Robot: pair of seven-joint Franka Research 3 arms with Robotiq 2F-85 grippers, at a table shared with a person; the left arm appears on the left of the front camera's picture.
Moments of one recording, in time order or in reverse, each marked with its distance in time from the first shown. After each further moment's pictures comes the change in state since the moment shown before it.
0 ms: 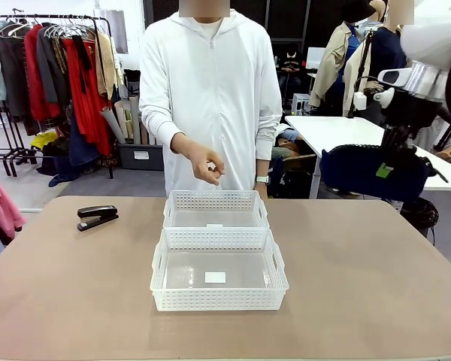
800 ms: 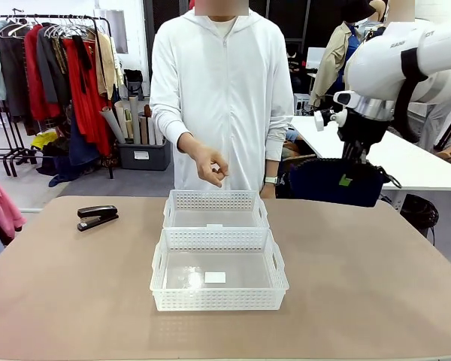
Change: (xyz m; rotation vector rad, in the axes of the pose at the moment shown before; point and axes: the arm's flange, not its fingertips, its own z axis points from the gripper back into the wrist) left arm 0.000 0.000 0.000 0.000 0.000 0.000; right arm 0.060 -0.021 -0.055 -0.045 0.040 0.082
